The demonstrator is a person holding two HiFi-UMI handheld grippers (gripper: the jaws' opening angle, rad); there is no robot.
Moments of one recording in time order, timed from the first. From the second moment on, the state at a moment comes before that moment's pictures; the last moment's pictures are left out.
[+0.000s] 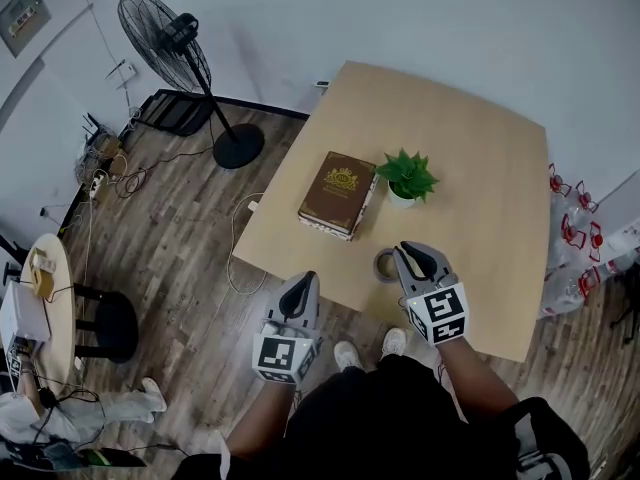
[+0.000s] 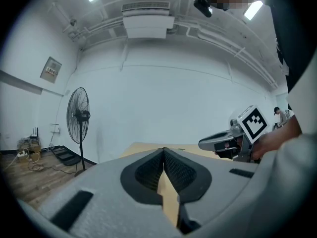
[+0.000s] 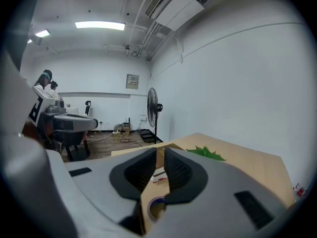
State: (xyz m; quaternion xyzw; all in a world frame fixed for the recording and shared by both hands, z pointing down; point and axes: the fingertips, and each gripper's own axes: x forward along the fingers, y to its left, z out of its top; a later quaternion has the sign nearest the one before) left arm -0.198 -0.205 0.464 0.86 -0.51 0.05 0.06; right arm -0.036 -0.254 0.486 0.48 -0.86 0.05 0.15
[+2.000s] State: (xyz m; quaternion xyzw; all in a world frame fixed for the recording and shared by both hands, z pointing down) left arm -0.201 -0.241 0.496 0.82 -0.56 0.08 0.09; right arm -0.005 -0.304 0.736 0.36 -0.82 0.19 0.41
